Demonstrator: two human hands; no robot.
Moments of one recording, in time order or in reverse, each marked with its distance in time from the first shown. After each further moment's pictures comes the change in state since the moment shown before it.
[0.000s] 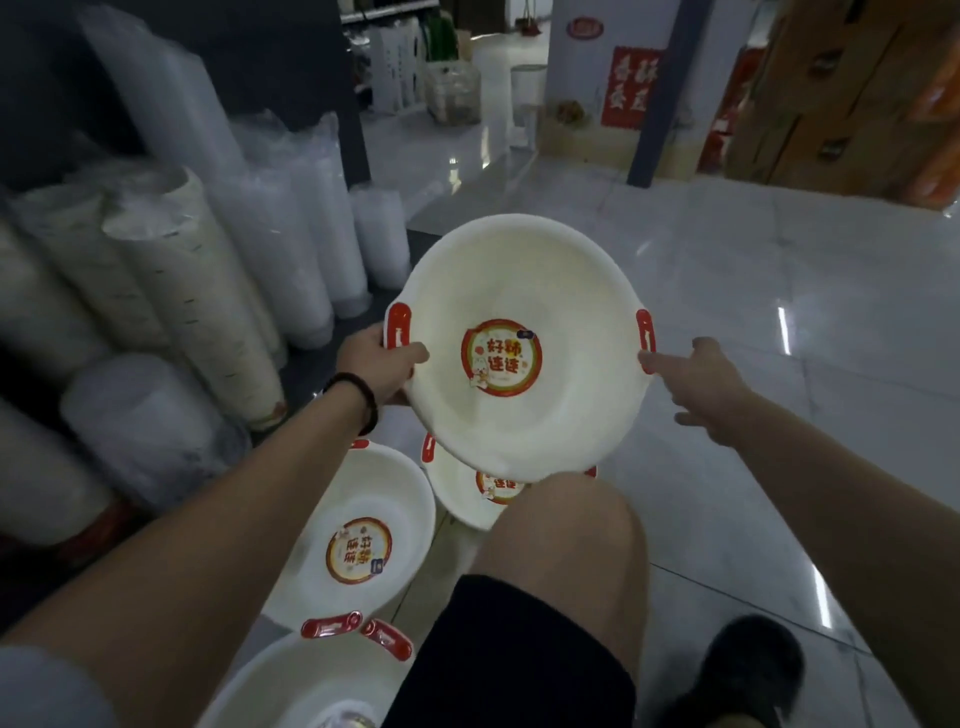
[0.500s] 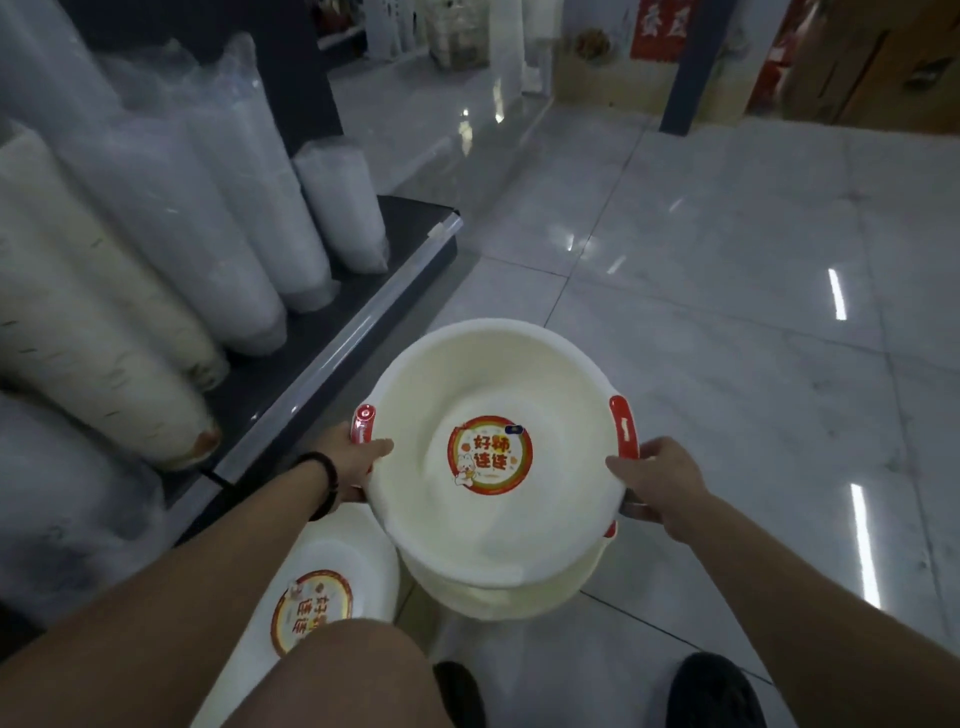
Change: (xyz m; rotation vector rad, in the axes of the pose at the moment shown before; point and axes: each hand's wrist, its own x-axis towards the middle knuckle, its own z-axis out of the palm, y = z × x) left_hand 0.153 -0.123 0.073 0.165 -0.073 -0.421; right_hand 0.188 0.112 0.115 0.005 -0.127 0.247
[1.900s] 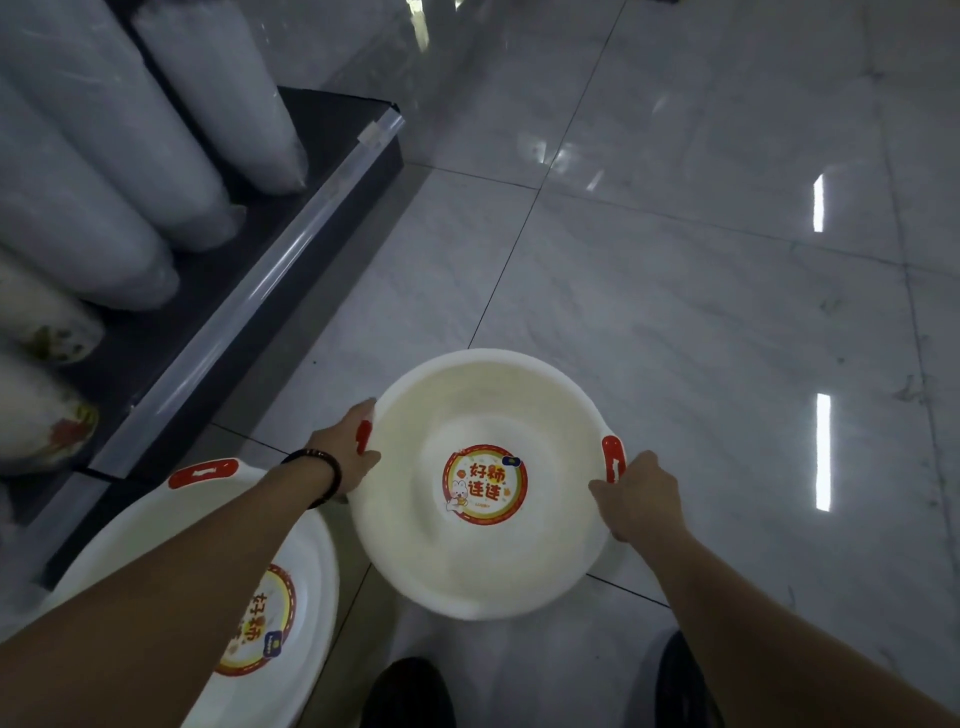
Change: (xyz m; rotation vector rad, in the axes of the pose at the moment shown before) left_hand 0.136 -0.065 0.083 0.778 -0.134 0.161; right_hand 0.087 0.094 0.047 -0.403 0.123 0.120
